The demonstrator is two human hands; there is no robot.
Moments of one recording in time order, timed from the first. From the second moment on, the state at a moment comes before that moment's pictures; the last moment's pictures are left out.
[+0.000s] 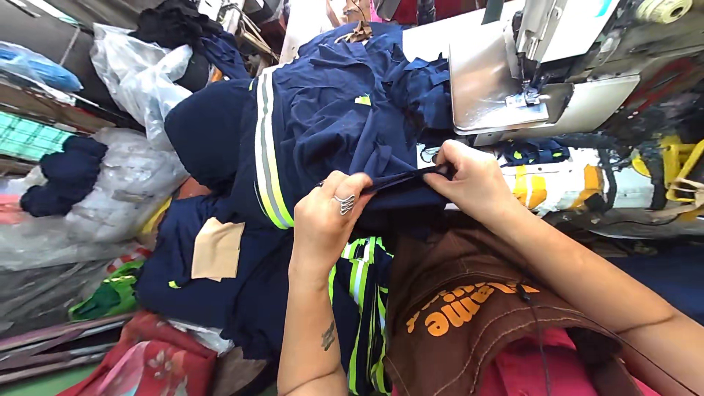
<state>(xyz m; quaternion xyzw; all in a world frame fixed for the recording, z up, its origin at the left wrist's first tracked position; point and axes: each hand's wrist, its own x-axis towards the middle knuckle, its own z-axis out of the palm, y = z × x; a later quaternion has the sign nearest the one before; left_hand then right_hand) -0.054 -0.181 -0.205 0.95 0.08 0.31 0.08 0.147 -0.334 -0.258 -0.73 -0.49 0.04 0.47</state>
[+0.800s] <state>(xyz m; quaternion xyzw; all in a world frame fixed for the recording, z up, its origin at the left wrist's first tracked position) 0.240 -0.234 -0.255 0.91 0.23 0.21 0.29 0.235 -0.442 -0.309 -0.60 -0.14 0.29 0.73</state>
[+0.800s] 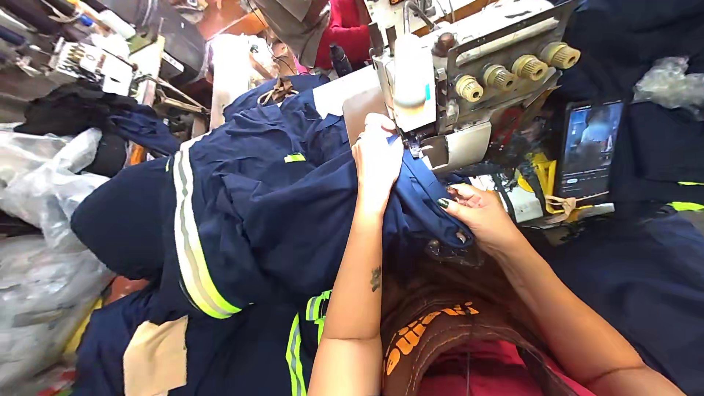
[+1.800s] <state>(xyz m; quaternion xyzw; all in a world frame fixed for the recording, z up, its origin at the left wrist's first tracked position) 0.168 -0.274 -0.323 0.89 -0.02 0.44 0.11 0.236 -0.421 -0.296 -0.51 -0.05 0.38 0.77</state>
